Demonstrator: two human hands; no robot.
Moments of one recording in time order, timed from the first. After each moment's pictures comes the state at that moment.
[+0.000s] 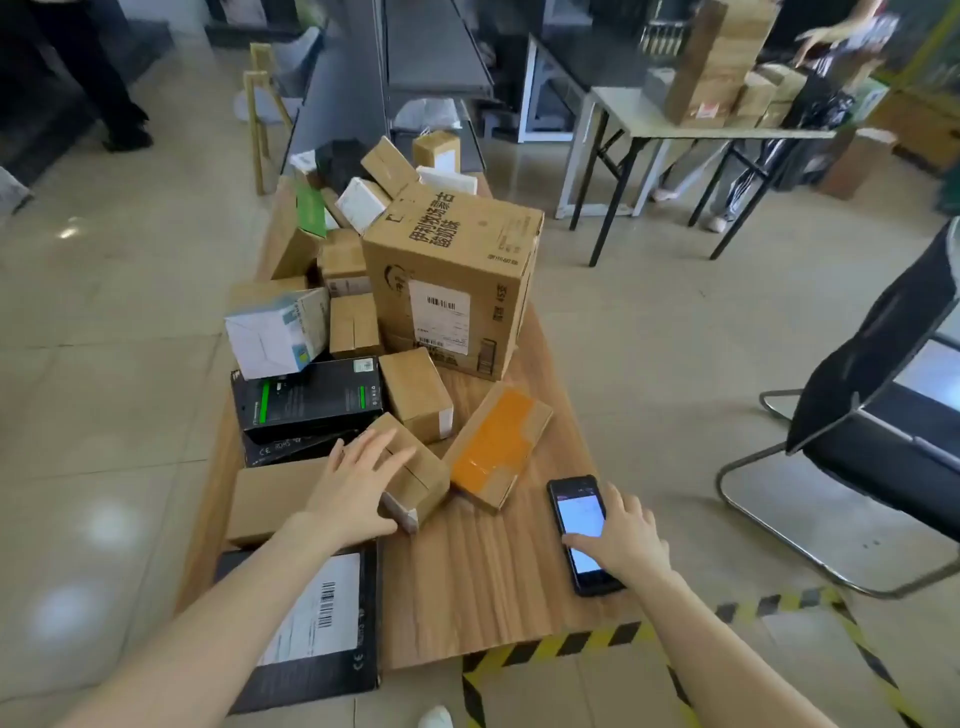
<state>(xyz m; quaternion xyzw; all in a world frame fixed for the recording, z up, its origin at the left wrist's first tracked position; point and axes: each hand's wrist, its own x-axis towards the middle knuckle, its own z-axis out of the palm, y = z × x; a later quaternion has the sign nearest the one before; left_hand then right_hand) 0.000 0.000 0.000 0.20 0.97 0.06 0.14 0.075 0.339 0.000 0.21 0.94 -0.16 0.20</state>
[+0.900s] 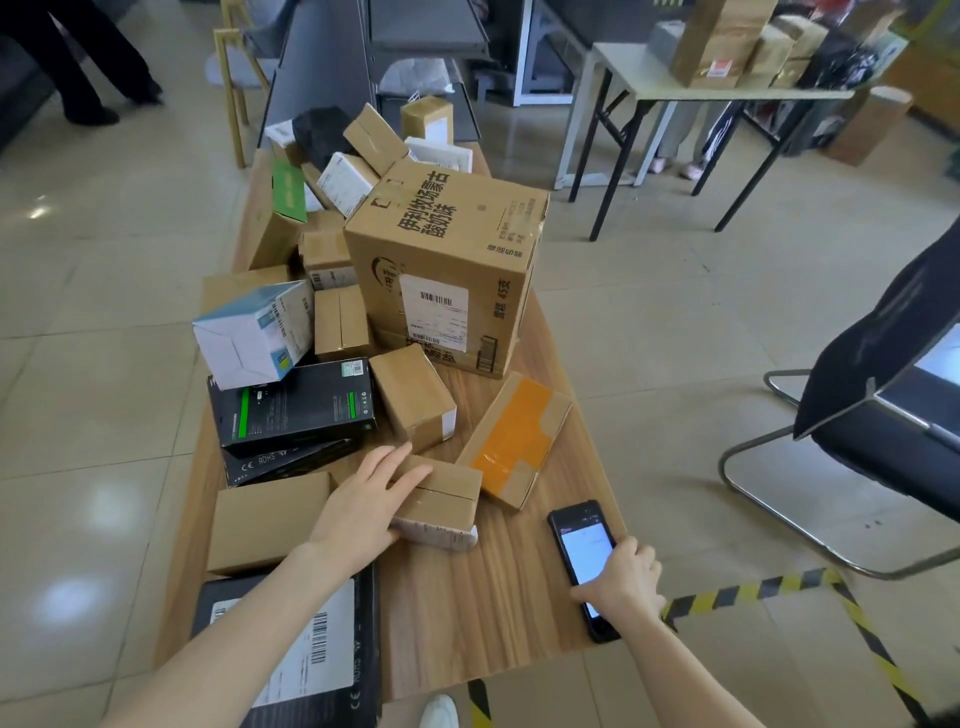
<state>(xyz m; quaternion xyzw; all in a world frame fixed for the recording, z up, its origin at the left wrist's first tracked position) -0.015 0.012 -0.022 0.26 0.96 0.08 0.08 0.074 0.323 -0.053 0.37 0.88 -0.18 0.24</state>
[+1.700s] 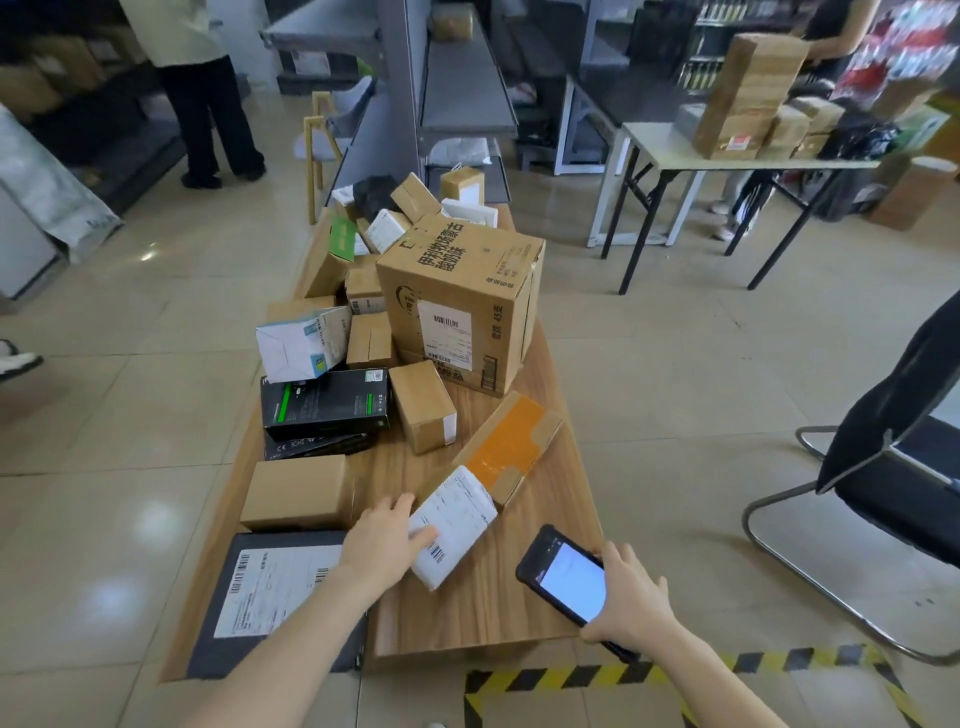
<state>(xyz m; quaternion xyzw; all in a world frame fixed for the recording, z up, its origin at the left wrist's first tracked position) 0.066 0.071 0.004 -0.01 0.97 0.17 0.16 0.119 0.375 0.001 0.08 0.95 -0.17 0.25</state>
